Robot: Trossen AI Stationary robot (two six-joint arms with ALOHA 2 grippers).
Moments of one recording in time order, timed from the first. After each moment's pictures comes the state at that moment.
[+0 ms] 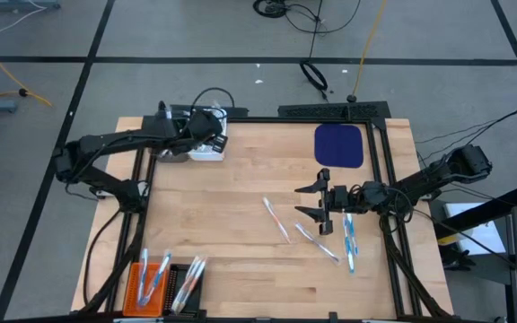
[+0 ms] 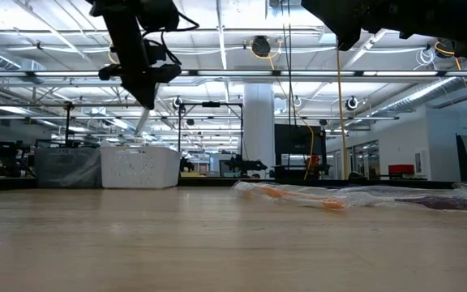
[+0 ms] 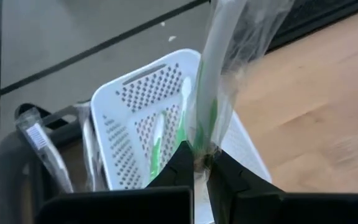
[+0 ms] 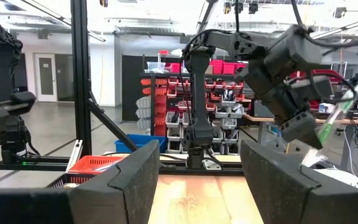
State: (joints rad) left arm 0.40 1.38 1.13 -0.76 -0.57 -0.55; right arm 0.26 1.23 0.36 1.13 0.24 -0.07
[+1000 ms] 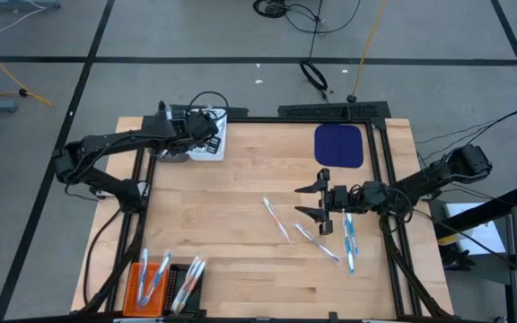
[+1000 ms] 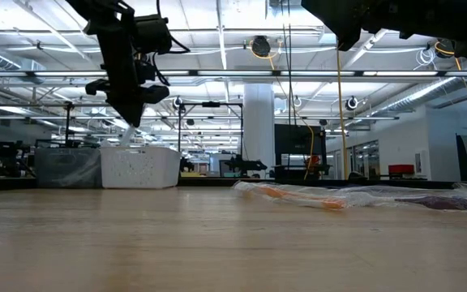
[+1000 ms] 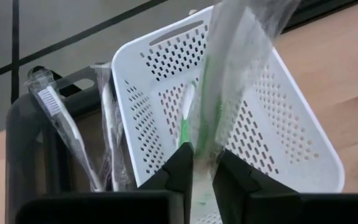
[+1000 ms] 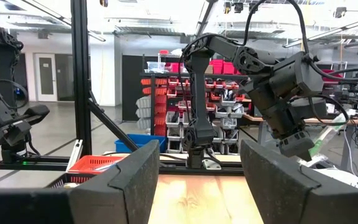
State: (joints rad) left arm 0.48 1.38 1.01 -0.75 -0.55 -0.58; right arm 0.26 1.23 0.36 1.13 0.24 -0.07
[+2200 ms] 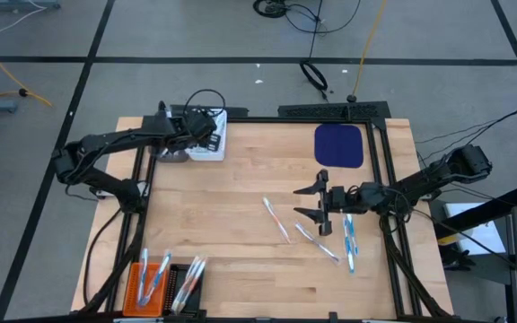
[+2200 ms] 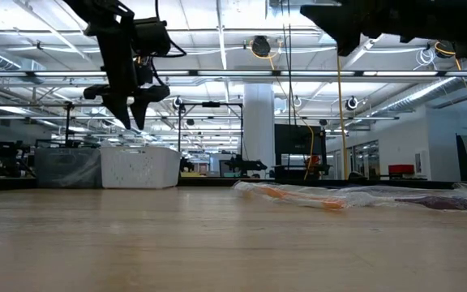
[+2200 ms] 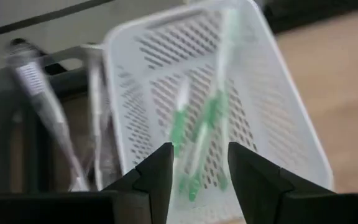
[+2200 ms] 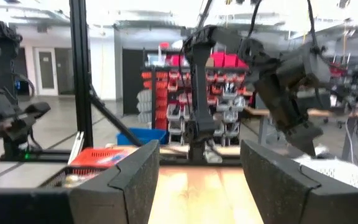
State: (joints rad) left arm 0.52 1.38 1.01 -0.75 -0.47 -0.67; right arm 0.26 1.23 0.36 1.09 0.24 -0.05
